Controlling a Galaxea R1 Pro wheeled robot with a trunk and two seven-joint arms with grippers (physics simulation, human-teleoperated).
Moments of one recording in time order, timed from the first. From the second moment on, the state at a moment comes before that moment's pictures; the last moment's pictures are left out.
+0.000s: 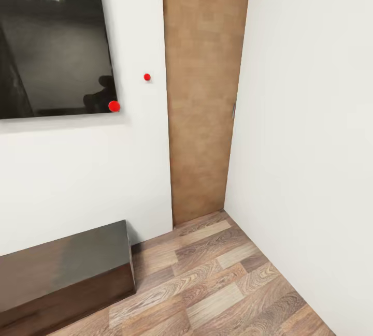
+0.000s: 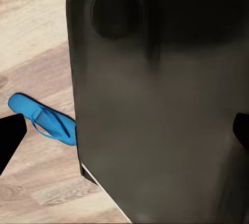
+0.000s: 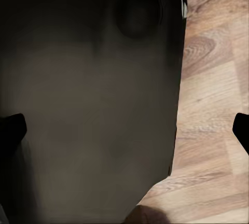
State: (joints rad) left arm 0.00 0.00 0.00 0.00 0.00 0.00 0.00; right arm 0.00 0.00 0.00 0.00 0.00 0.00 0.00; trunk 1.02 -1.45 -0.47
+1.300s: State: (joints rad) left arm -0.05 -0.03 0.01 -0.55 -0.02 0.06 -0.24; right arm 0.00 -0.19 -0.02 -0.27 -0.01 0.03 0.21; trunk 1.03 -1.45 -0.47
